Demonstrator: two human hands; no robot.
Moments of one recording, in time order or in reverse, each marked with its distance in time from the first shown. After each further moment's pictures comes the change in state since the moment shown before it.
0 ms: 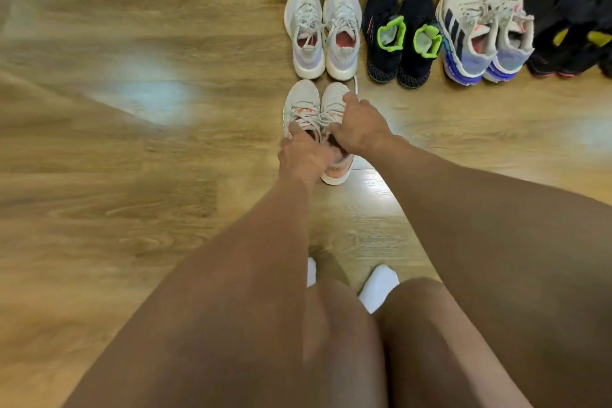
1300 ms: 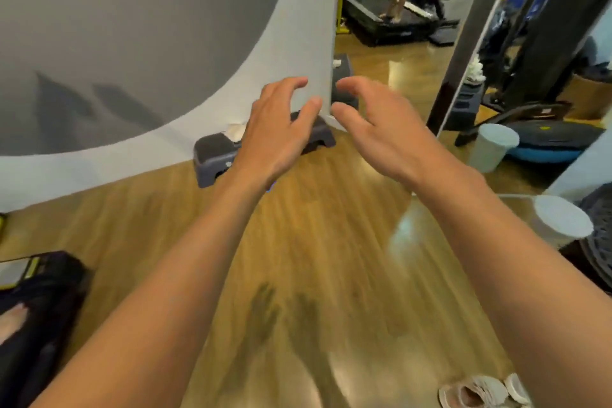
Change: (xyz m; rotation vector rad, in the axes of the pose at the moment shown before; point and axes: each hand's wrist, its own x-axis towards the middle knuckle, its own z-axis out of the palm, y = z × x) left_hand -0.818 -0.184 -0.540 -0.364 1.463 0.021; right_hand -0.813 -0.483 -0.258 -0.120 -0.170 -1.790
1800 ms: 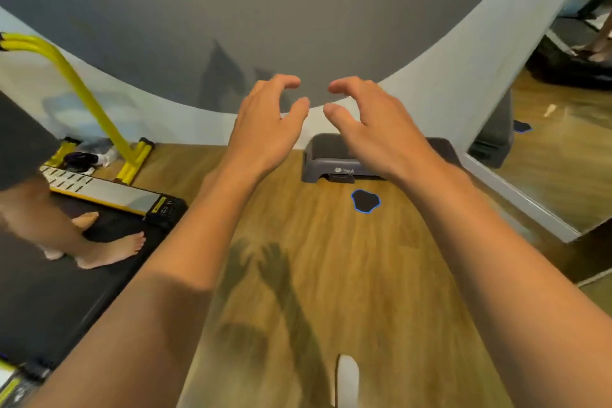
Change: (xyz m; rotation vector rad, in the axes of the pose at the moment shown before) left_hand 0.065 -0.238 -0.204 0.173 0.348 -0.343; right_hand 0.202 -0.176 0.238 0.185 -0.282 -0.345
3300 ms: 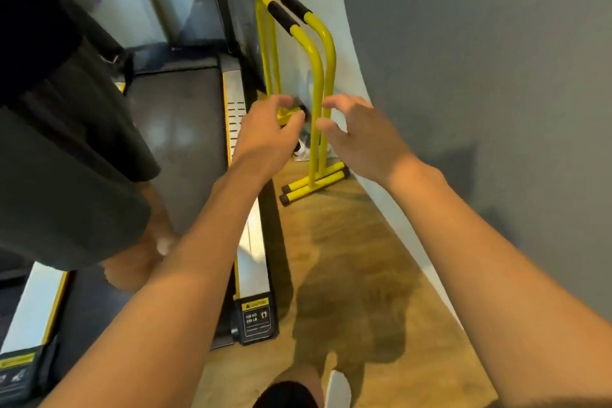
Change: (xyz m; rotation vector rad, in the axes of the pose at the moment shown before) left_hand 0.575 -0.645 -0.273 0.282 0.735 -0.848; right_hand 0.832 -0.244 0.620 0.228 -0.757 -0.770
